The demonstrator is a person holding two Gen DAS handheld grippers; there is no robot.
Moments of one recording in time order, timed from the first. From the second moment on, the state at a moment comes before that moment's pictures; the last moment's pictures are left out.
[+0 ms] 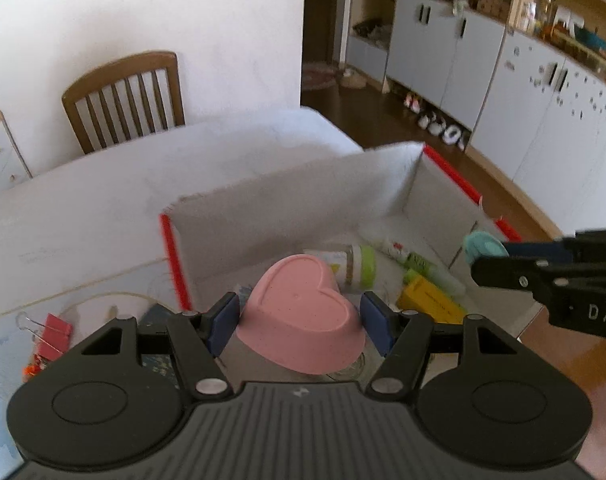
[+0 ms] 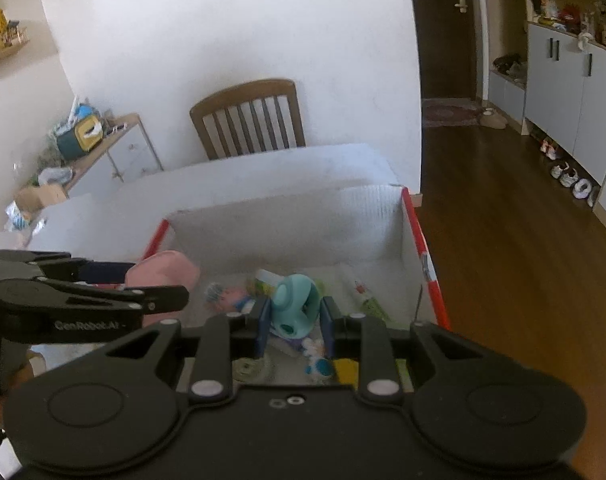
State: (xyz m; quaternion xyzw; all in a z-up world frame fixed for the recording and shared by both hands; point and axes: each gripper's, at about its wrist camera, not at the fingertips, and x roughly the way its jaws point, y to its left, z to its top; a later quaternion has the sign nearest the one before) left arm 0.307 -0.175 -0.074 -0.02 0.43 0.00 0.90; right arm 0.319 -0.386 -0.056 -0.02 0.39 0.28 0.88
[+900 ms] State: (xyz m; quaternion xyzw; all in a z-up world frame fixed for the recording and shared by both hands) left arm 0.353 -0.195 -0.135 -0.03 0.52 0.02 0.85; right arm 0.372 -0.355 -0.114 -0.13 0.47 0.29 0.82
